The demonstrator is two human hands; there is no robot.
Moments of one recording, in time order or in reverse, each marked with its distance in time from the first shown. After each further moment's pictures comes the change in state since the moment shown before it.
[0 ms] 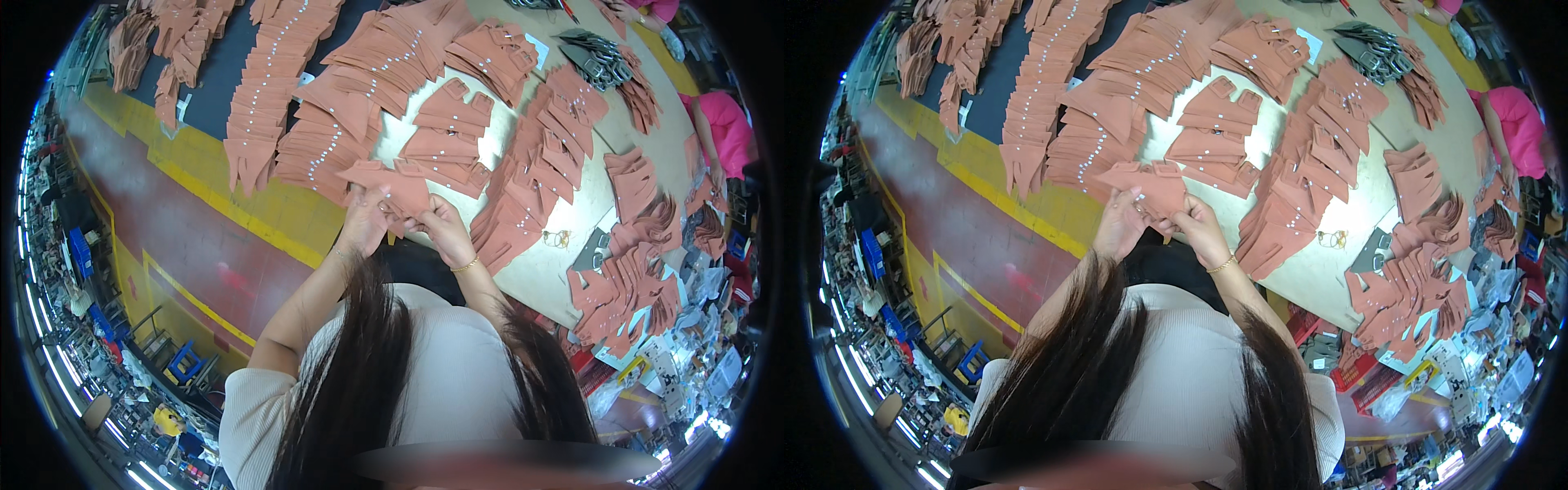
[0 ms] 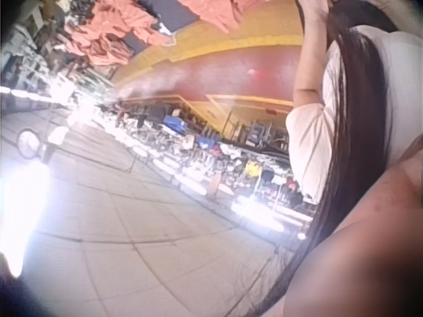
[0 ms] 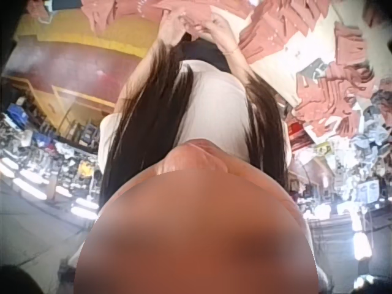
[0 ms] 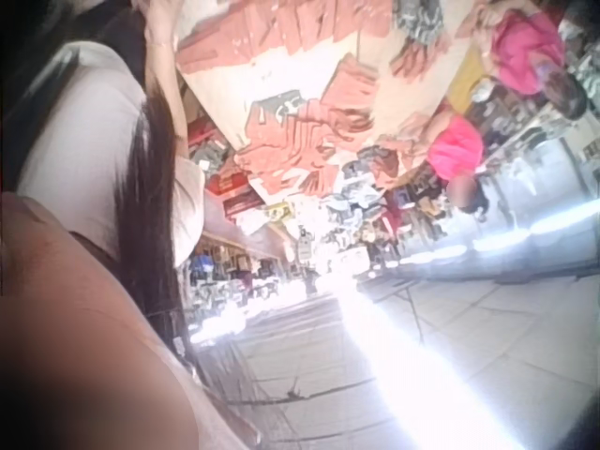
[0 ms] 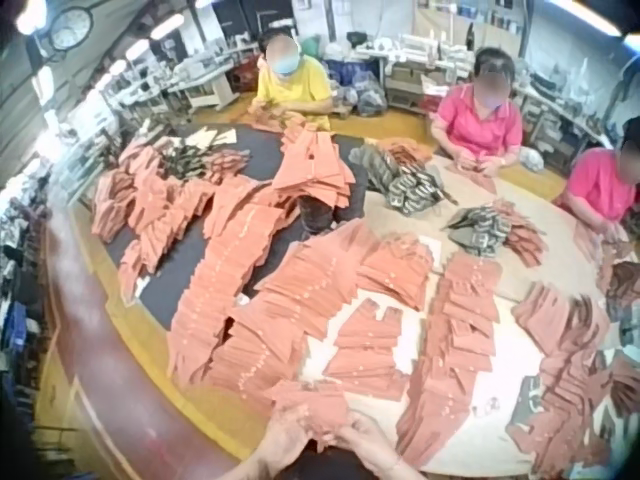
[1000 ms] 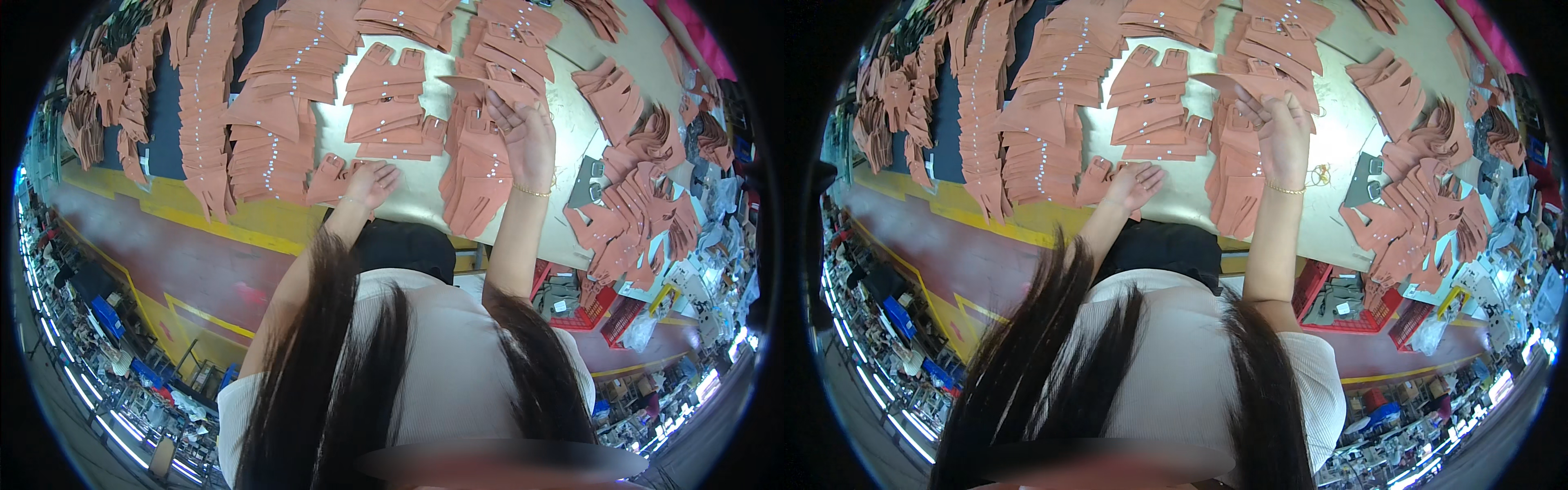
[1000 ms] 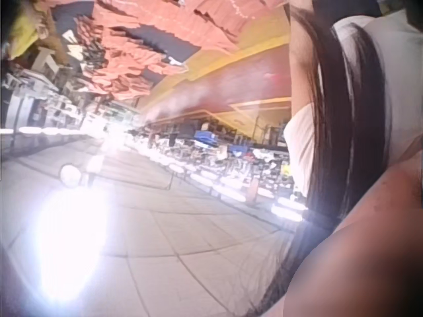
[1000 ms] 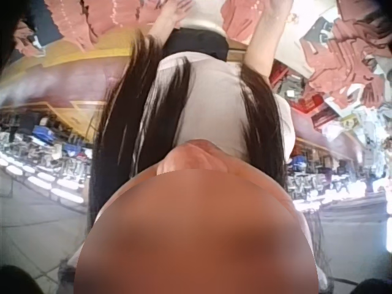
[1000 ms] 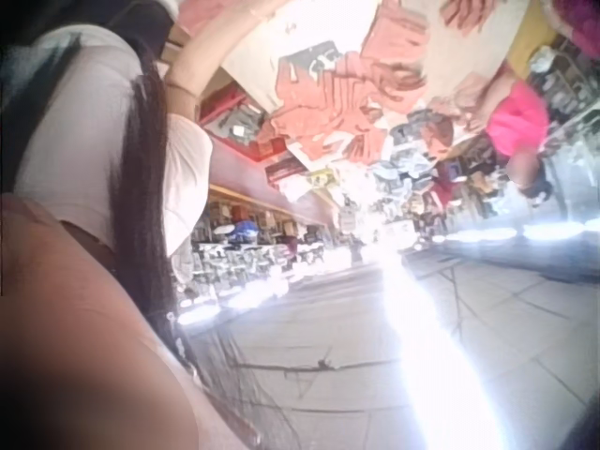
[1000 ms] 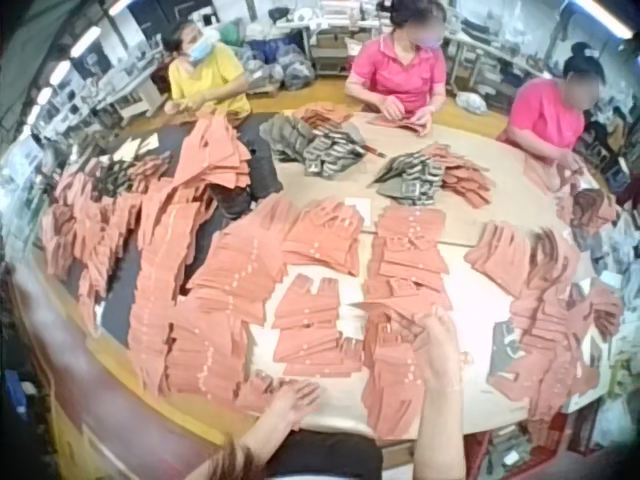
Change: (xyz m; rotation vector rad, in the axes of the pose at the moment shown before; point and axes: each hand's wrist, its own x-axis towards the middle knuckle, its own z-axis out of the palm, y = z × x) left_hand 0.105 -0.106 -0.036 0.182 0.348 -0.549; right_hand -0.035 -0.131 -0.128 0.300 0.444 -0.611
